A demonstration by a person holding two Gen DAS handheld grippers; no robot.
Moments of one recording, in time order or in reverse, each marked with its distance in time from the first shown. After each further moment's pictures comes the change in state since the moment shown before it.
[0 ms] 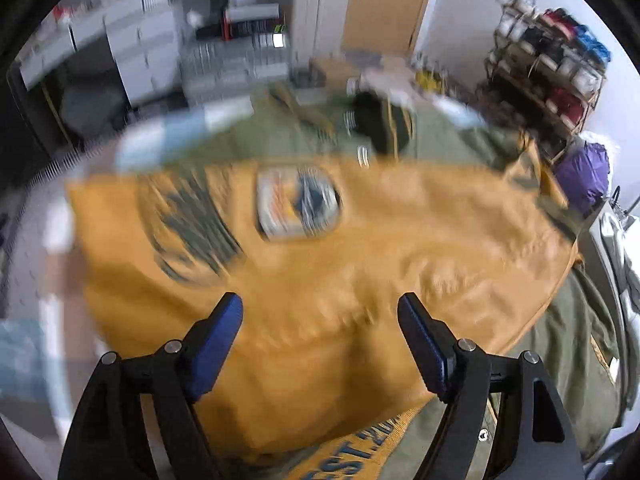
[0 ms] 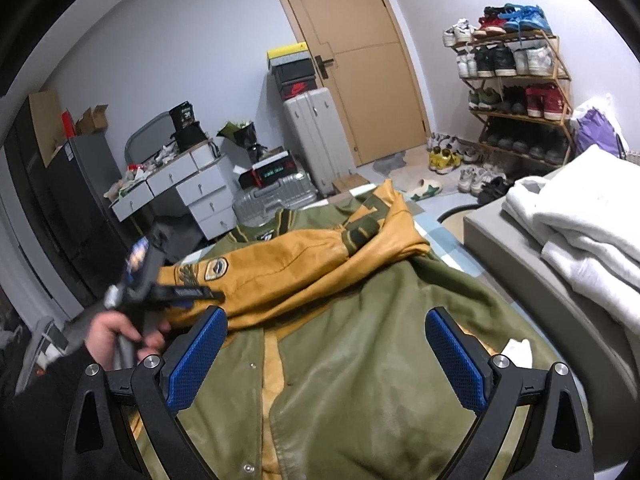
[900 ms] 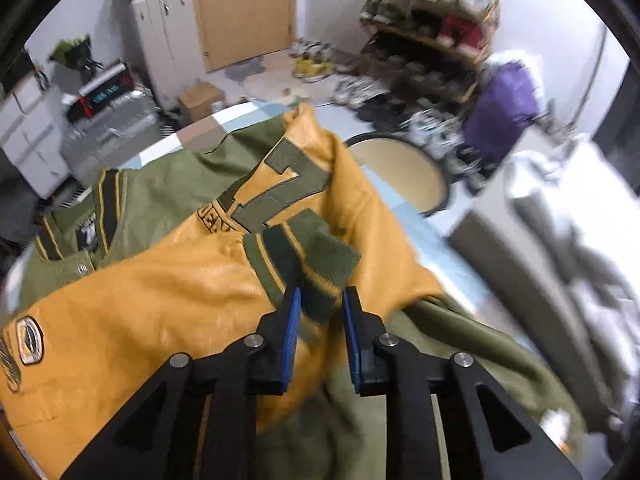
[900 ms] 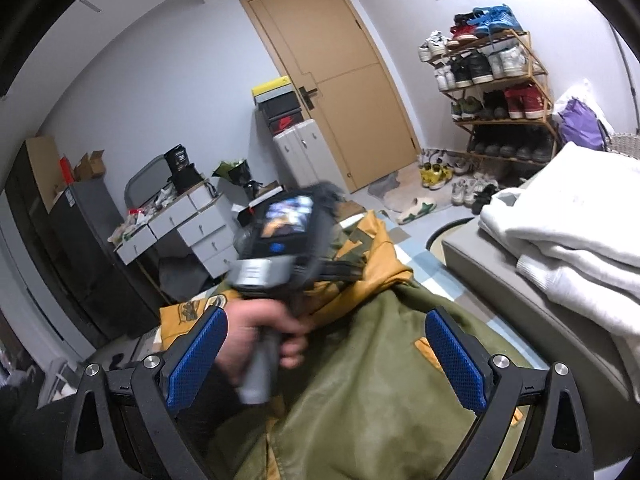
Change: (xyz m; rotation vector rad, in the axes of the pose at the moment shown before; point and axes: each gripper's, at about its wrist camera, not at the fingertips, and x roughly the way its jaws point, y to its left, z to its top) left arm 0.004 -0.207 0.021 0.305 0.046 -0.227; right arm -0.025 -0.029 0.017 0.113 -0.112 0.012
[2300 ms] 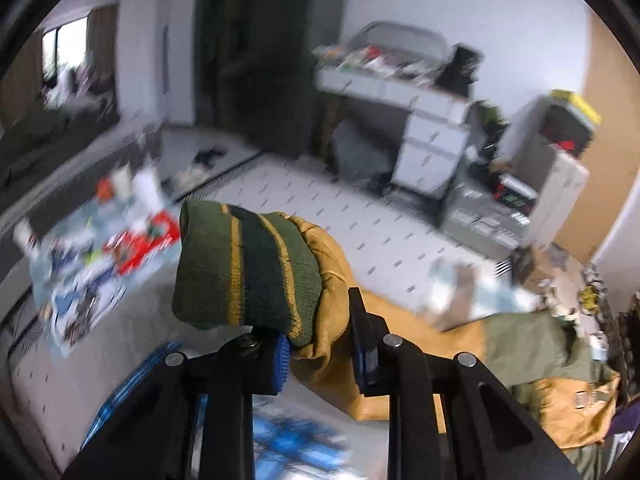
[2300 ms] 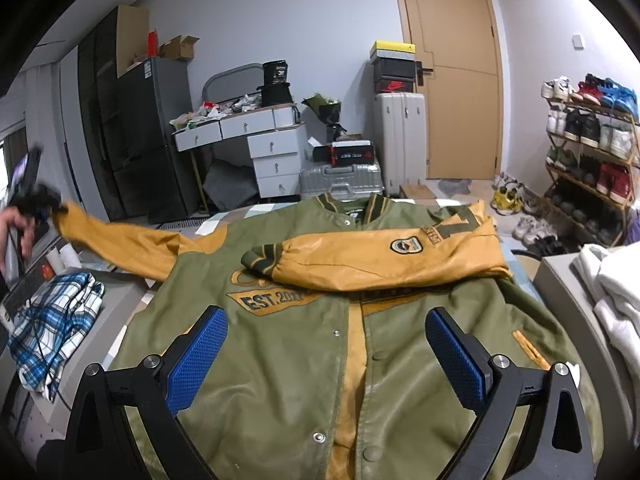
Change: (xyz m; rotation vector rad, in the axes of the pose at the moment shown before) left arm -0.396 0.309 -0.242 -0.903 -0.433 0.763; right arm 0.013 0.125 -0.073 -0.451 0.142 0.122
